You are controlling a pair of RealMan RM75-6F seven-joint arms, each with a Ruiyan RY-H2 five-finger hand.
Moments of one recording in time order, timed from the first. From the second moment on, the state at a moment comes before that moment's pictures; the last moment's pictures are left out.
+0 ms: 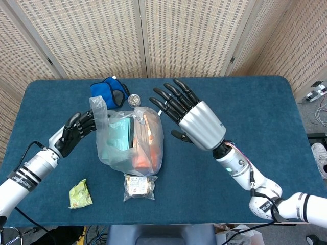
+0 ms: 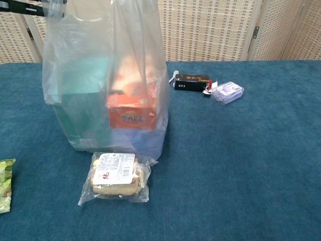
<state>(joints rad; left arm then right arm) -0.66 -0.76 -0.33 -1.94 1.38 0.72 -1.52 0.81 -1.16 0.39 -1.84 -1.57 1.22 -0.26</state>
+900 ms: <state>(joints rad) -0.70 -0.80 -0.37 -1.91 1.45 0.71 -1.78 0.90 -1.22 0.41 -1.77 -1.53 1.19 -0.31</state>
